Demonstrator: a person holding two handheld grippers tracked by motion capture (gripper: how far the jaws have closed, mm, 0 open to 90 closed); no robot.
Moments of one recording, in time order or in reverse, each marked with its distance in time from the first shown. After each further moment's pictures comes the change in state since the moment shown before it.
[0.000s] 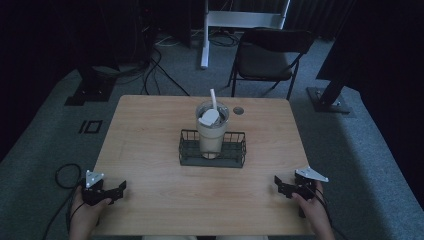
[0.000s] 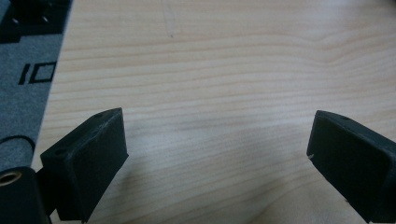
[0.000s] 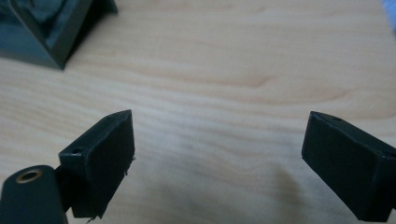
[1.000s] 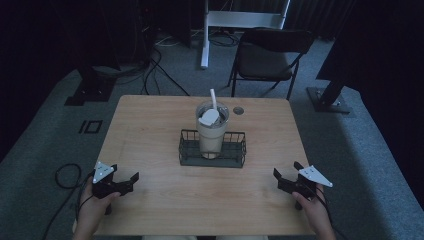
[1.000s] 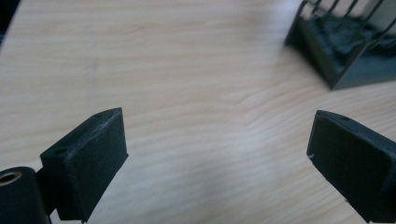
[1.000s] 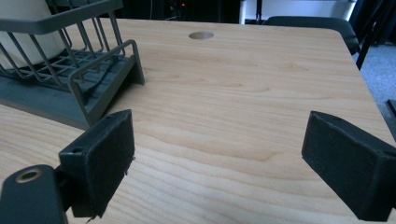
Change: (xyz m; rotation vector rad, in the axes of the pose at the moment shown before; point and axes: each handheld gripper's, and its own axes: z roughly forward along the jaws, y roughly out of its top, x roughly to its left) left arm -0.020 0.021 0.006 -0.151 -0.147 0.053; right arm 0.005 0.007 -0.007 -0.279 0.035 -0.045
